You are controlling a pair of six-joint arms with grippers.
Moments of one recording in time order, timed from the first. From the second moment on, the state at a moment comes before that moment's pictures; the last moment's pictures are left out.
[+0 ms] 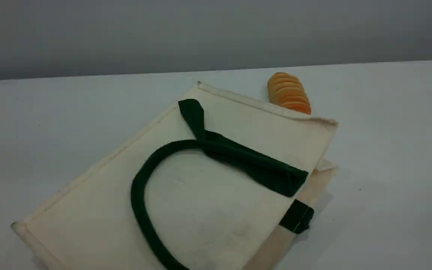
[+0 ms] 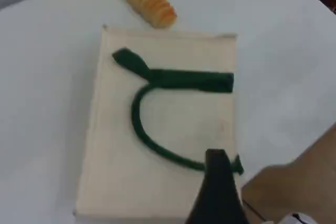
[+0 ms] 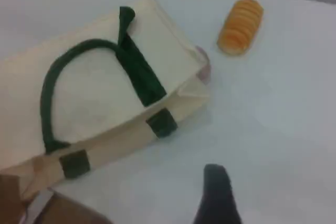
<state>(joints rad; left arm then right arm) -0.38 0.69 -1.15 -0.31 1.22 0.18 0.56 0.02 -0.53 -0.03 1.12 0.12</state>
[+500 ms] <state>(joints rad) -0.38 0.13 -0.68 -0.24 1.16 0.11 0.56 0.02 -0.51 -0.04 1.06 0.10</state>
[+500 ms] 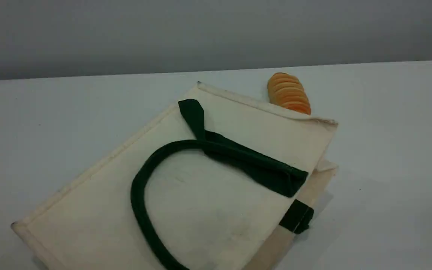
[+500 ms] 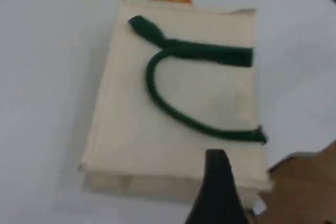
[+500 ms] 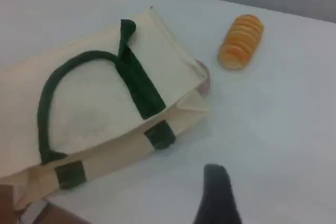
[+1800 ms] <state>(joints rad) -0.12 0.03 -0.50 -0.08 1.08 0.07 0.00 0.00 -0.51 -0.02 1.07 0.10</state>
